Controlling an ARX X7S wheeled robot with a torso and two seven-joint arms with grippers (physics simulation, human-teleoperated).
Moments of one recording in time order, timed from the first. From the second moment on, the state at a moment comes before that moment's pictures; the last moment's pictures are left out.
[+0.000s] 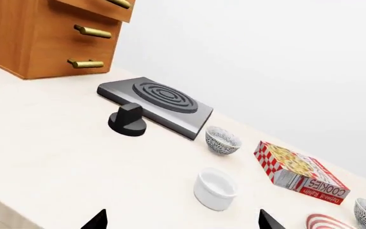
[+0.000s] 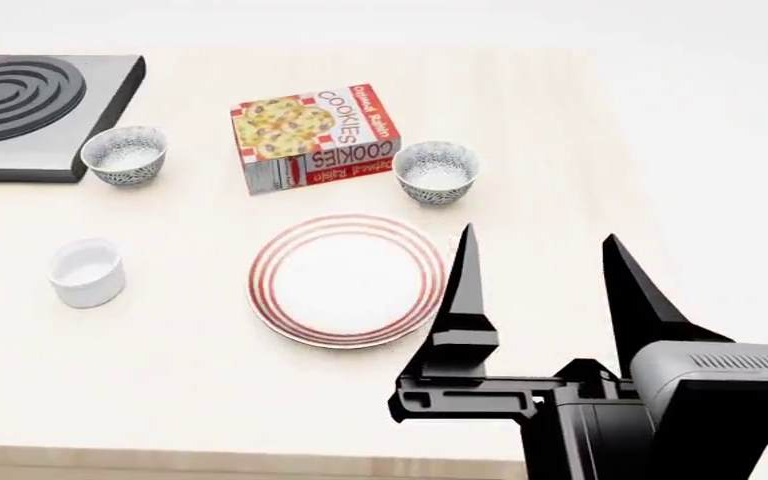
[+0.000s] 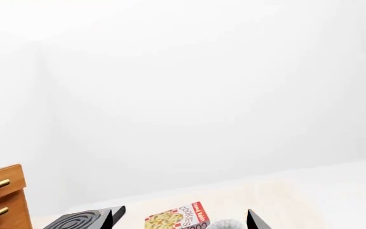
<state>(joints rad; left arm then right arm) -0.14 -0.25 -0.34 0.20 -0.60 -0.38 -0.15 0.26 0.20 0.01 -0.69 0.59 0.56 0.22</state>
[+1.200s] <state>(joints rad) -0.13 -0.27 -0.32 0.18 -0.61 -0.34 -0.16 0.27 0.25 -0.05 -0.67 0.59 0.56 0.24</state>
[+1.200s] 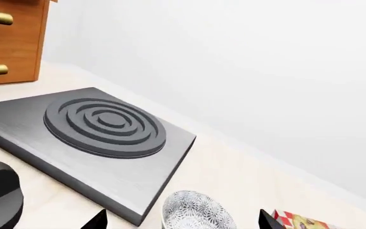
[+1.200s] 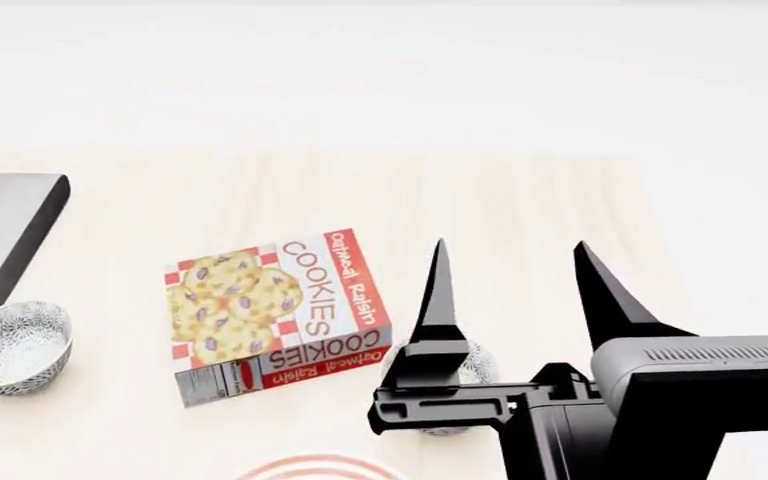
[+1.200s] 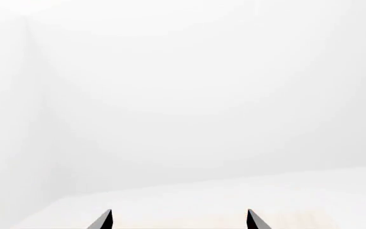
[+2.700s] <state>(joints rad) -0.13 -0.29 -0.31 0.17 -0.64 -0.33 -0.19 0.91 0.21 -0.15 0.10 0.67 1.19 0.33</state>
